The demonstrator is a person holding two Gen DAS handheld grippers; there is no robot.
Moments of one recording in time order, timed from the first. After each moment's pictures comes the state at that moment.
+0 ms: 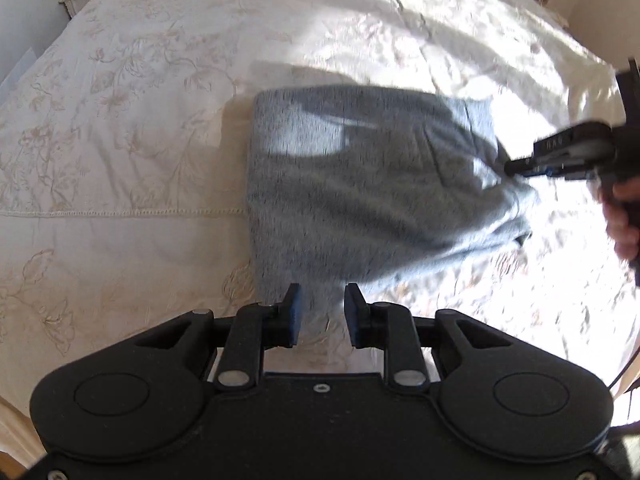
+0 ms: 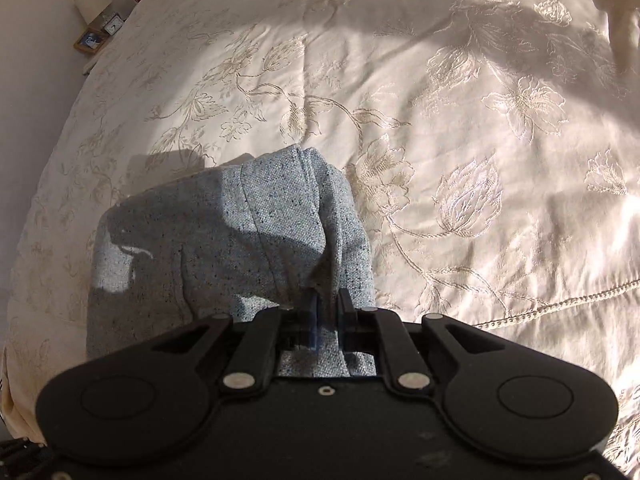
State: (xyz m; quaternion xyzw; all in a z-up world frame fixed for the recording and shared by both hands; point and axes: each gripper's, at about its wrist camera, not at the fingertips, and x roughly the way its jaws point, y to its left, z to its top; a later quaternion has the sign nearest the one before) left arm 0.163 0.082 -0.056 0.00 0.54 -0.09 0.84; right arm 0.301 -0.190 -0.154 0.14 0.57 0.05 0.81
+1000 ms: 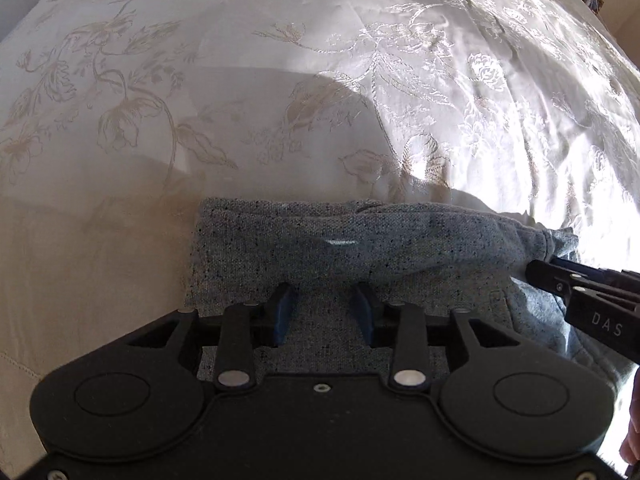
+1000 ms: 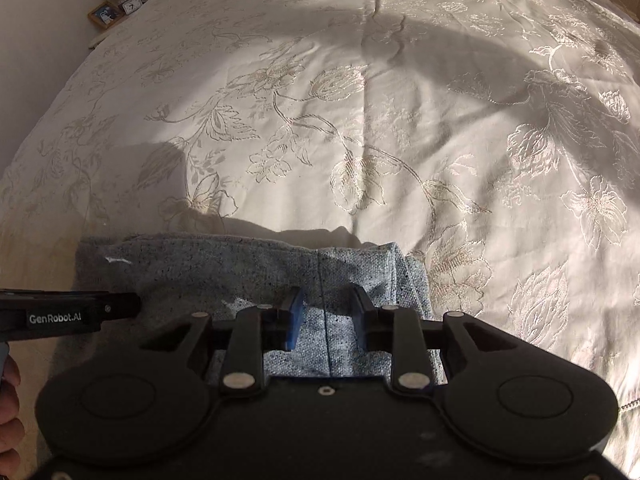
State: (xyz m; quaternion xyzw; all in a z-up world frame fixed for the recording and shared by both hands) left arm 0.335 0.045 -0.160 -0.01 0.57 -0.06 0.82; right arm 0.368 -0.119 -0.185 0.04 0.54 0.06 0.84
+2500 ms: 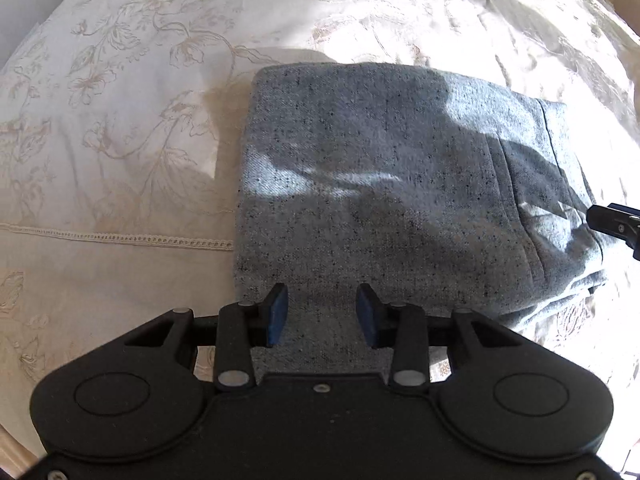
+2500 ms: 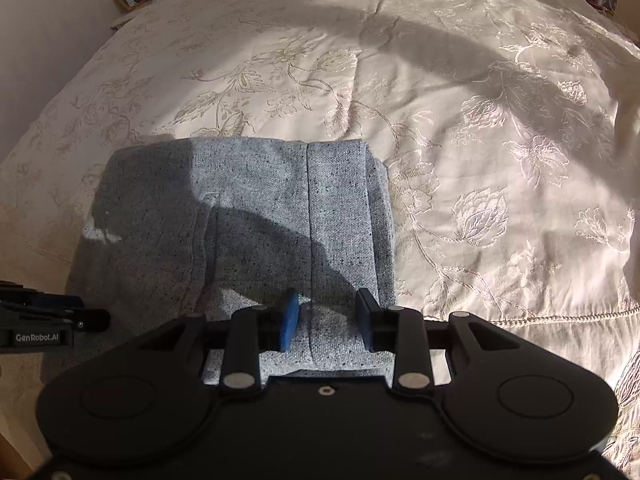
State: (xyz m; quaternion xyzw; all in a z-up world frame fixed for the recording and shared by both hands) left arm 0.238 0.073 -0.129 0.01 0.59 -0.04 0.80; right arm 0.261 -0.147 -0.140 0.02 0.52 0.08 0.85
